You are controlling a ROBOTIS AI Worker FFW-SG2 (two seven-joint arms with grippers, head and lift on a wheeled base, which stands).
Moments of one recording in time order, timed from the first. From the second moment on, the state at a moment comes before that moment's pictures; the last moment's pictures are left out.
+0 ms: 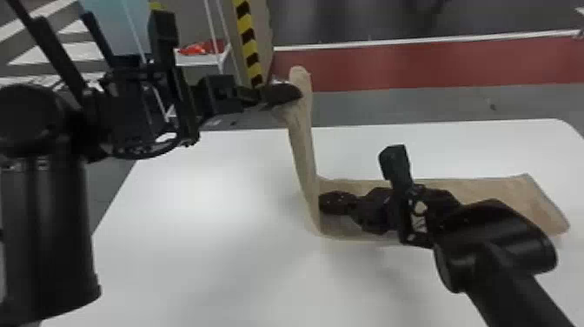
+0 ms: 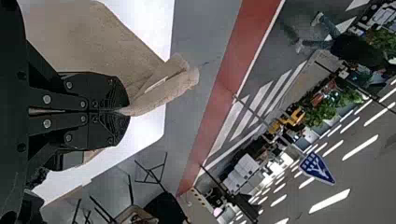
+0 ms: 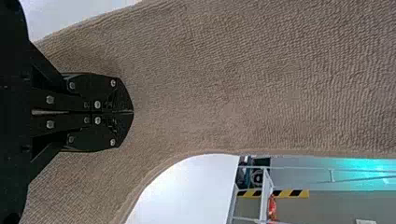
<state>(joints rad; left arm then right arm) -0.47 0.26 0.24 -1.81 1.40 1.44 0.27 -0.34 0.00 0.28 -1.19 0.01 0.35 0.81</state>
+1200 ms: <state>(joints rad) -0.31 0.05 -0.02 -1.83 1.09 1.15 0.29 0.09 -0.27 -0.33 -1.78 -0.14 0.57 0.40</state>
